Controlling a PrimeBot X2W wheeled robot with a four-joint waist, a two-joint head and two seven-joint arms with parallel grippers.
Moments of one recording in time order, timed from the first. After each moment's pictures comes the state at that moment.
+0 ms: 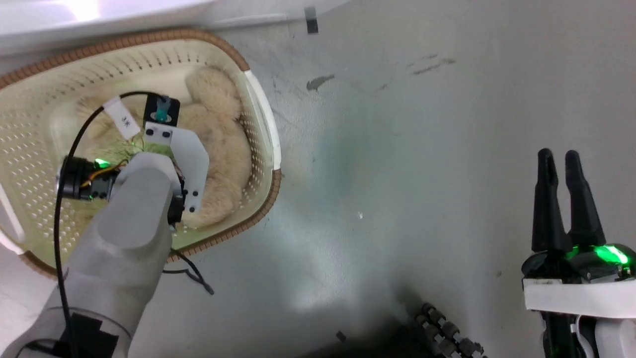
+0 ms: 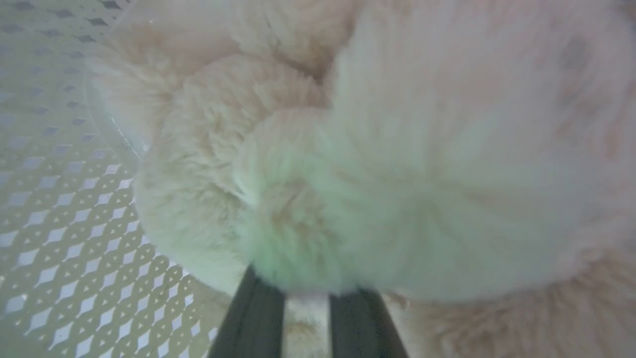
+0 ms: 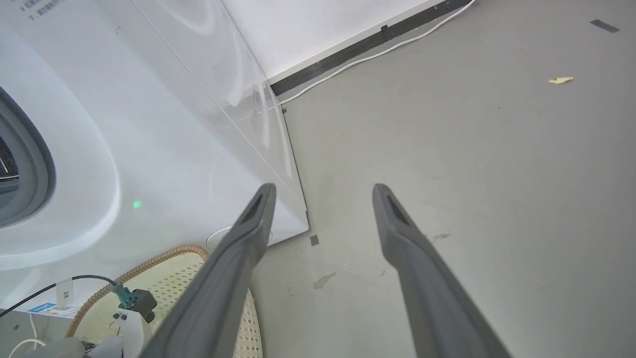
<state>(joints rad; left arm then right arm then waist) -0.94 0.26 -0.51 0.95 -0.21 0.20 0.55 -0.11 -0.05 0.03 -0.20 0.63 0.13 -0.25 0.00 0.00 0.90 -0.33</state>
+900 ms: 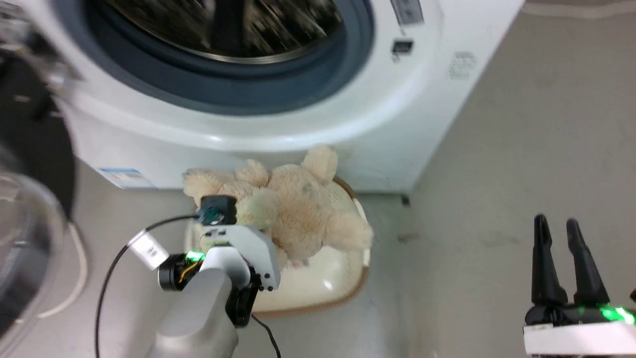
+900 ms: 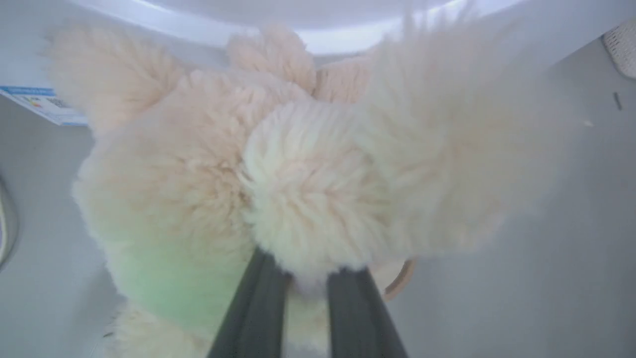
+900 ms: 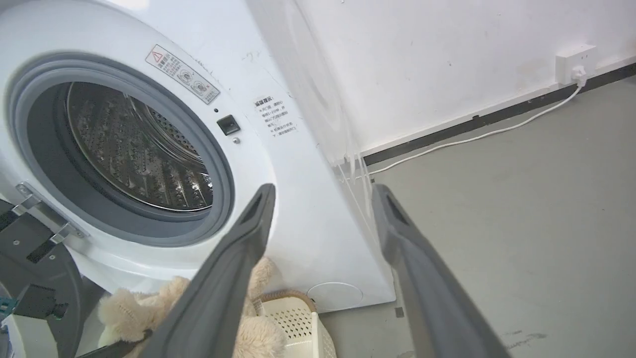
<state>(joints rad) -0.61 0.07 -0.40 0.86 -0.50 0.07 0.05 0.02 -0.05 -0.05 -0.09 0.49 0.13 -0.26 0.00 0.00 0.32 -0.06</state>
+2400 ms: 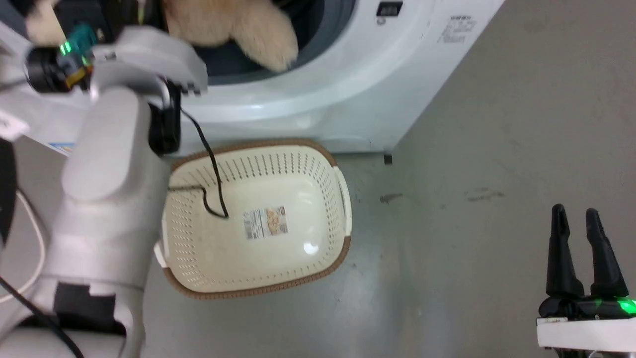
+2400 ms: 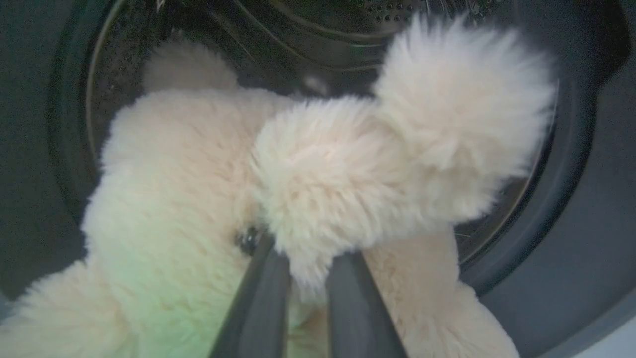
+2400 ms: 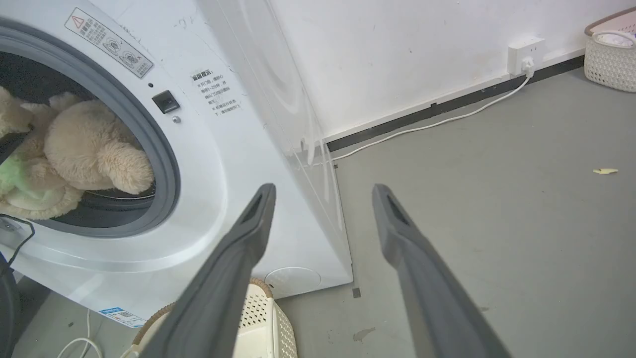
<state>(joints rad) -1.00 0.17 -0.17 0.69 -0.28 0.08 -0.25 0.03 -0.05 -0.08 -0.13 0.47 0.13 -0.26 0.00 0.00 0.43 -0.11</state>
